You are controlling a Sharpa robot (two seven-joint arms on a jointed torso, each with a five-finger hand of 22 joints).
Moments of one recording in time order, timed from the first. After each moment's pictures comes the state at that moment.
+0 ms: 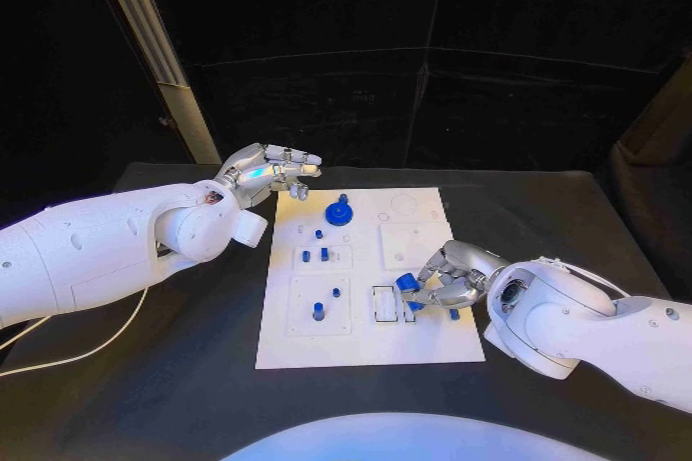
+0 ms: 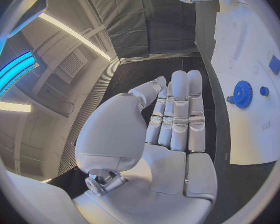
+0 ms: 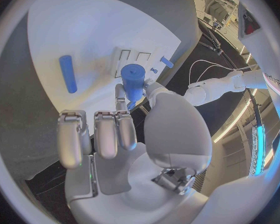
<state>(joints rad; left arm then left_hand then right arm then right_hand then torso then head) 1.26 -0.83 -0.15 1.39 -0.02 -0.09 0.37 1.27 -0.08 0.48 -0.15 0.07 1.06 0.15 0.09 0.19 1.10 0.09 0.31 0.14 1.29 0.00 0.75 0.55 0.17 1.15 0.10 0.49 1.04 1.07 -0.96 -0.09 1.90 -1.28 -0.37 -0.56 1.15 -0.17 0.27 0.26 0.12 1.11 0.05 0.15 0.51 1.46 -0.02 1.49 1.31 1.46 -0.09 1.49 1.31 0.01 1.46 0.02 1.57 1.31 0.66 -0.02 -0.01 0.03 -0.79</state>
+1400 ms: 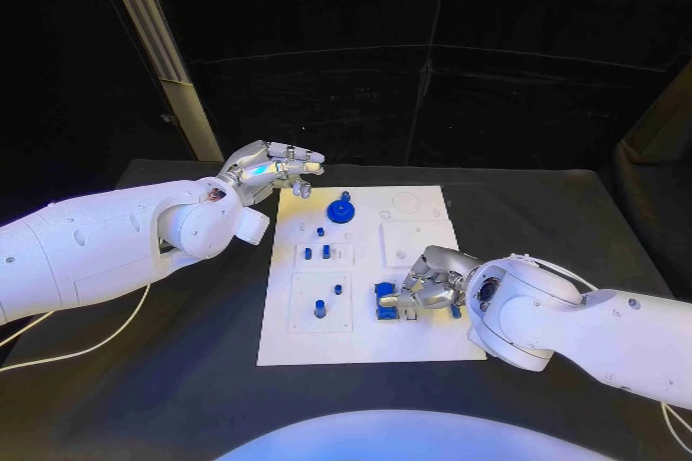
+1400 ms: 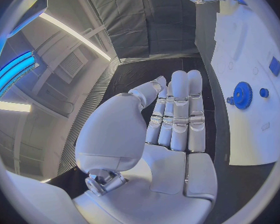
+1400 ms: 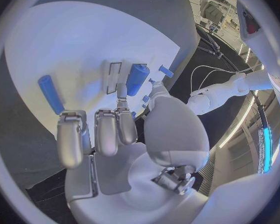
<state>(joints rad) 1.26 -0.83 -0.15 1.39 -0.02 -0.09 0.37 1.27 -0.08 0.48 -0.15 0.07 1.06 0.15 0.09 0.19 1.10 0.09 0.31 0.14 1.29 0.00 0.75 0.55 0.17 1.15 0.10 0.49 1.04 1.07 -0.86 -0.09 1.85 -1.26 -0.29 -0.63 1.09 -0.14 -0.08 0.28 0.05 1.10 0.05 0.11 0.59 1.46 -0.03 1.38 1.31 1.47 -0.09 1.44 1.31 0.01 1.47 0.02 1.57 1.31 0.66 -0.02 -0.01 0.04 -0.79</state>
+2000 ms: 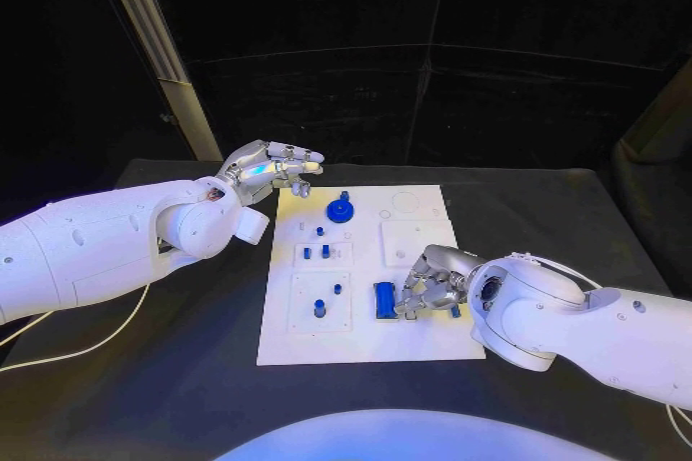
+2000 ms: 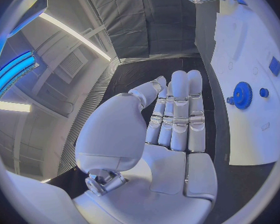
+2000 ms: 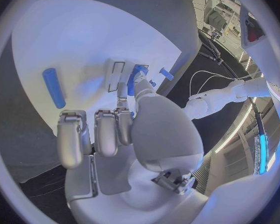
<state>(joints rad) 1.26 -0.83 -0.15 1.39 -0.02 -0.09 0.36 1.27 -0.08 0.48 -0.15 0.07 1.06 0.15 0.09 0.19 1.10 0.09 0.31 0.14 1.29 0.00 0.75 0.55 0.17 1.15 0.10 0.49 1.04 1.07 -0.88 -0.09 1.86 -1.32 -0.27 -0.62 1.30 -0.08 -0.06 0.12 0.07 1.14 0.04 0.12 0.63 1.46 -0.03 1.38 1.31 1.47 -0.09 1.44 1.31 0.01 1.47 0.02 1.57 1.31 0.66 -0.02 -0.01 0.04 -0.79</state>
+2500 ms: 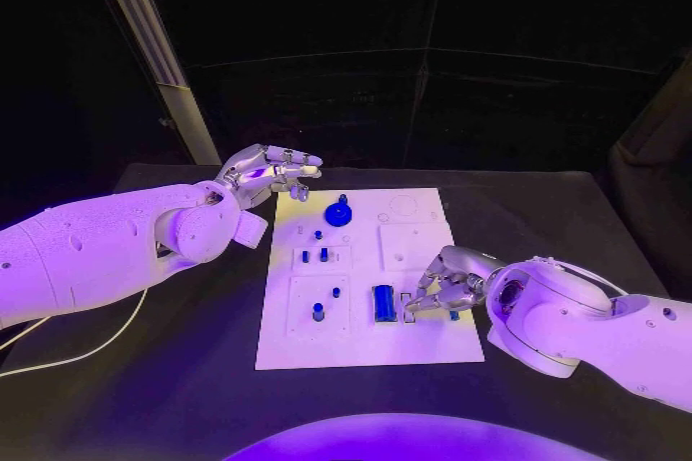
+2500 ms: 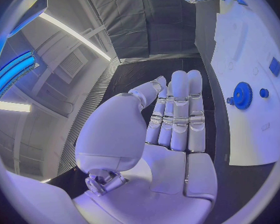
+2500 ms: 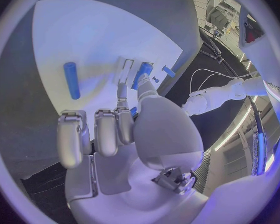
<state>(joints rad) 1.26 -0.83 -0.15 1.39 -0.02 -0.09 0.36 1.27 -0.08 0.48 -0.15 0.07 1.06 0.15 0.09 0.19 1.10 0.09 0.31 0.14 1.29 0.00 0.75 0.55 0.17 1.15 0.10 0.49 1.04 1.07 -0.97 -0.09 1.89 -1.31 -0.30 -0.57 1.24 -0.06 -0.10 0.11 0.09 1.11 0.05 0.08 0.64 1.46 -0.03 1.37 1.31 1.47 -0.09 1.44 1.31 0.01 1.47 0.02 1.57 1.31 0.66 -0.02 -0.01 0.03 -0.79</state>
